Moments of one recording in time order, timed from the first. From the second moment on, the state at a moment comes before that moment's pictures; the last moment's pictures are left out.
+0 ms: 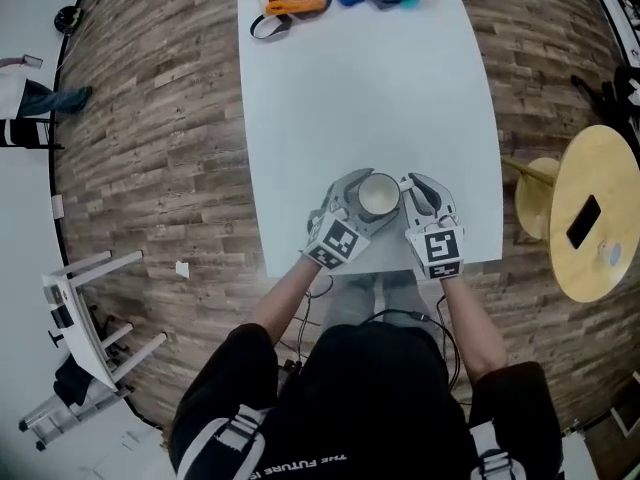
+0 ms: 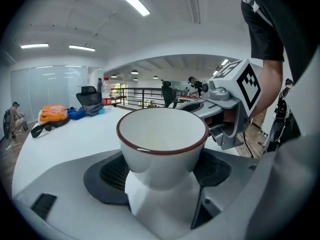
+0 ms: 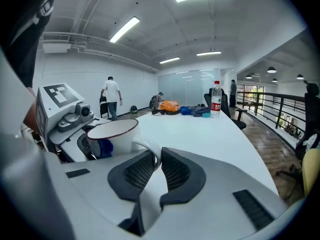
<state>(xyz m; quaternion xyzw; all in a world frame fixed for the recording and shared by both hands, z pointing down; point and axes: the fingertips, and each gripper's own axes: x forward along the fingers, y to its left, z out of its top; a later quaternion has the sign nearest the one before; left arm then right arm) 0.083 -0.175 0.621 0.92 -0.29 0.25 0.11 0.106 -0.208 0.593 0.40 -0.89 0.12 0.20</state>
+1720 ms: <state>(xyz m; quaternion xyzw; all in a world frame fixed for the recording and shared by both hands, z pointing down) 0.032 -0.099 0.550 0.88 -0.43 0.18 0.13 0.159 -0.138 0.557 0.44 -0.86 0.11 0.23</state>
